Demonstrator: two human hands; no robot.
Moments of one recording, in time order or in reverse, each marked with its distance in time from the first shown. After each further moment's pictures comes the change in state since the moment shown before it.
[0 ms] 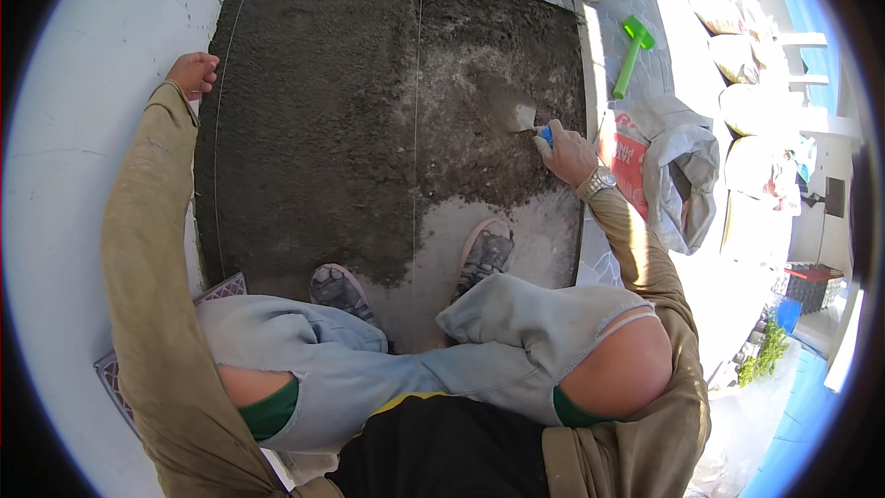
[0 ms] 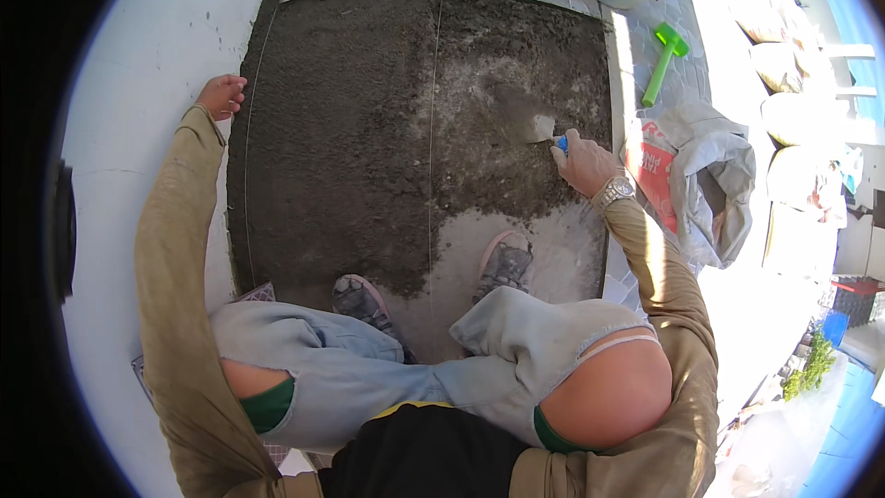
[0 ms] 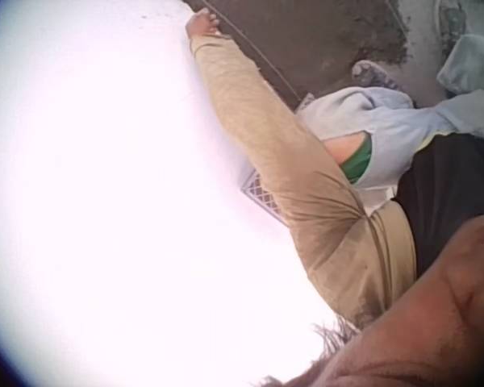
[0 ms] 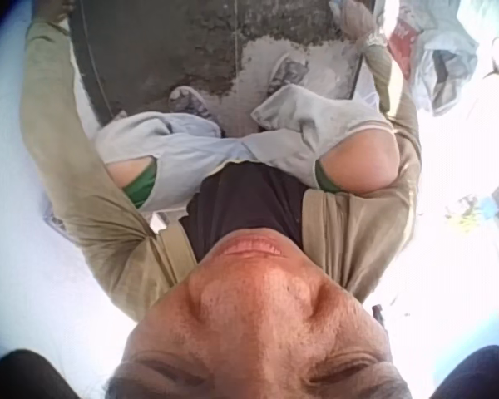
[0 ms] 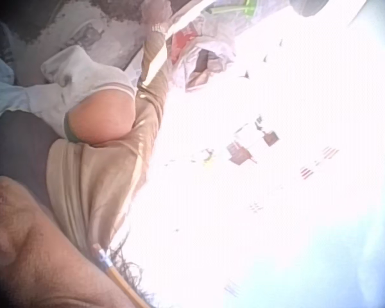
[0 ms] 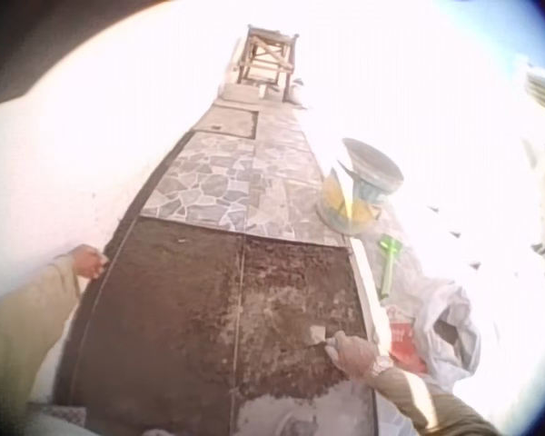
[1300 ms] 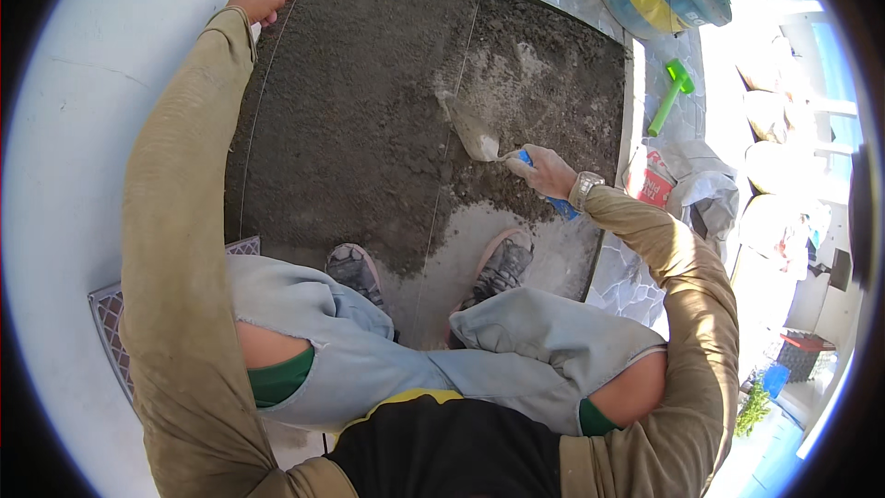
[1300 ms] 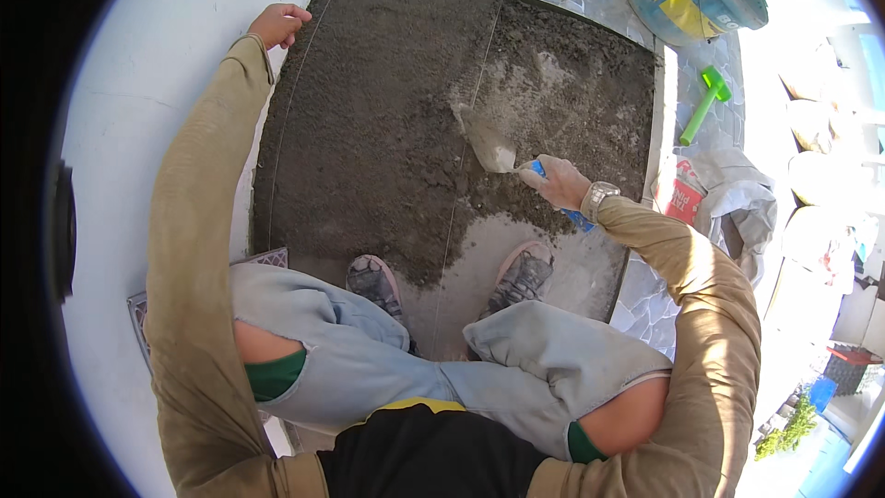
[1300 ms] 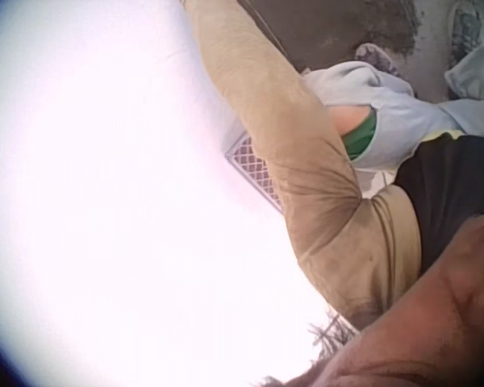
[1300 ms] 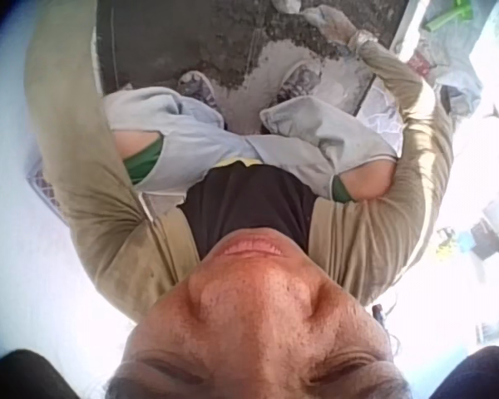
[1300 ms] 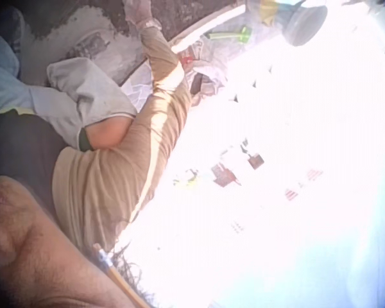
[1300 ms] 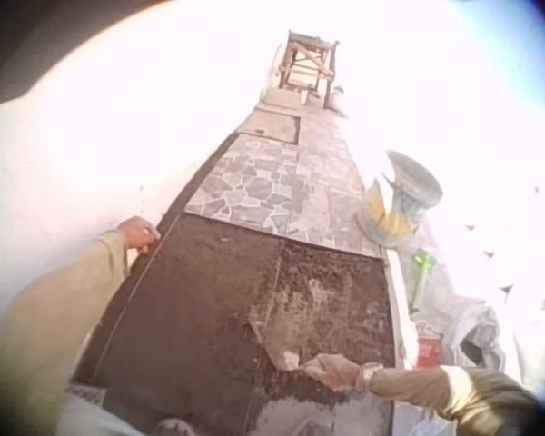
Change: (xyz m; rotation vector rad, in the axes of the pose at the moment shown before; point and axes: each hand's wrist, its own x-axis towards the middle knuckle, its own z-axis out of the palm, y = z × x) left_hand -0.040 0.070 -0.007 0.032 0.088 0.349; right_hand 0.037 -0.073 0.037 0.292 -0.275 -0.561
